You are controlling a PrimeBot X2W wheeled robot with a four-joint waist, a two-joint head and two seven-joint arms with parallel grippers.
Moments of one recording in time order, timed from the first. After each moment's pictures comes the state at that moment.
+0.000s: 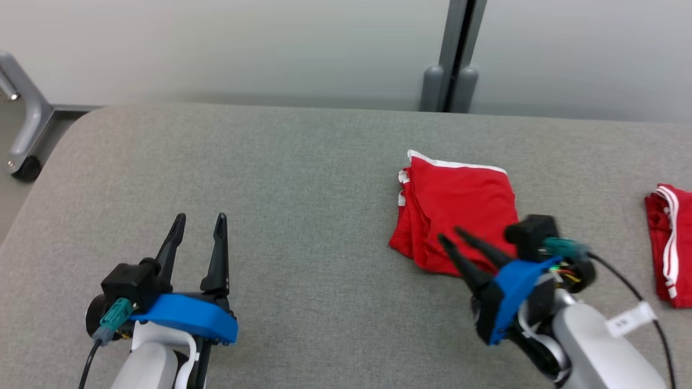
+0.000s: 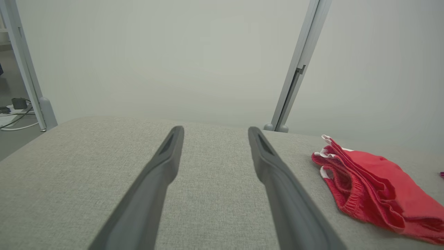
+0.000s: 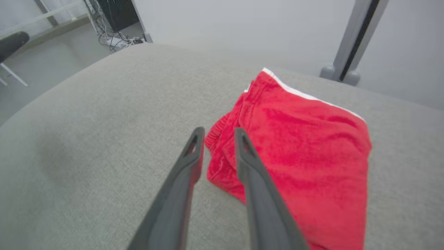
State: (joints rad) left arm -0.24 0.20 -0.27 0.35 -0.44 -0.05 -0.24; right arm -0.38 -0.25 0.45 0.32 0.45 0.13 0.15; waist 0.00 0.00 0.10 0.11
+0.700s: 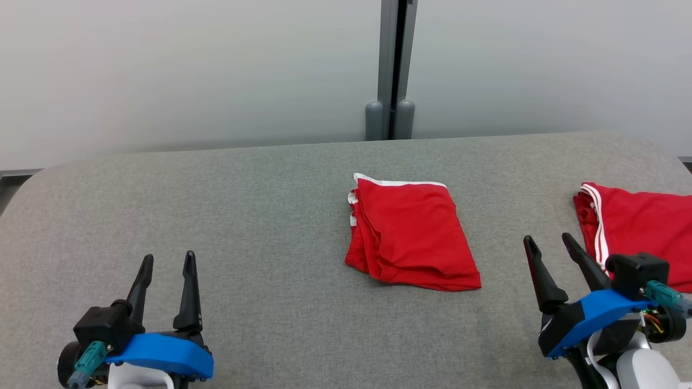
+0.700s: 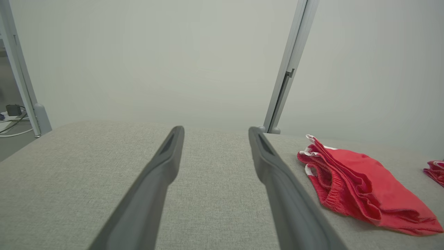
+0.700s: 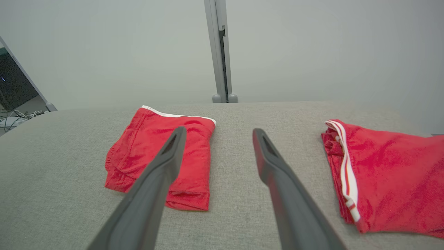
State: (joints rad) left arm -0.10 0.25 -0.22 0.29 -0.46 0.01 -0.25; right arm -0.14 -0.12 -0.01 0.18 0.24 0.13 0.06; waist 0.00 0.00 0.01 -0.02
